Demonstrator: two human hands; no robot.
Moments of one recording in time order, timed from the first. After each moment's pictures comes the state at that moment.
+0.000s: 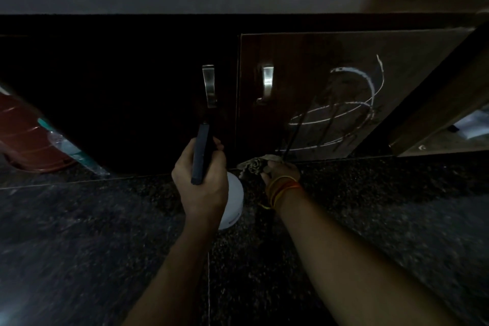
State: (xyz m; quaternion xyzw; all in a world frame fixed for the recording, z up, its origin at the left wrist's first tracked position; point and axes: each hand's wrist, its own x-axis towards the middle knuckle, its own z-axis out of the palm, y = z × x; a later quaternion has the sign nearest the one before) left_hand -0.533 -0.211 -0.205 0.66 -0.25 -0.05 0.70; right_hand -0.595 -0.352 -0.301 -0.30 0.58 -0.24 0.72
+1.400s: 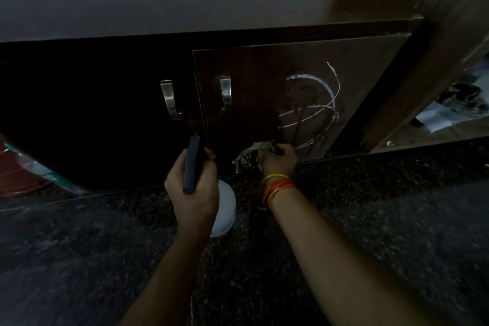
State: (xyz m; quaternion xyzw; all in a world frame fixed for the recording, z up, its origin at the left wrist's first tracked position) left_hand -0.558 -0.231 -0.200 0.68 -0.26 -0.09 0.68; right_hand -0.598 -0.361 -0.255 -0.39 0.62 -0.42 0.54
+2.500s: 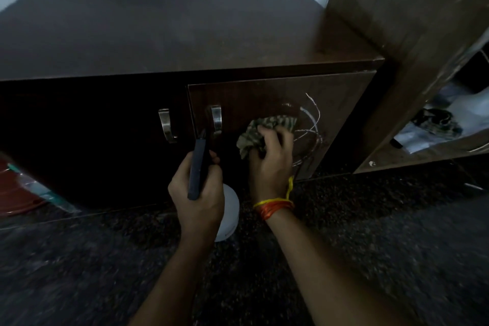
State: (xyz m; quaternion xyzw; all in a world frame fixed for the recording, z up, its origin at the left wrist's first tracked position) left_hand -0.573 -0.247 -0.165 0.67 -0.28 -0.06 0.69; right_hand -0.625 -0.350 -0.178 -0.74 0.41 -0.47 0.23
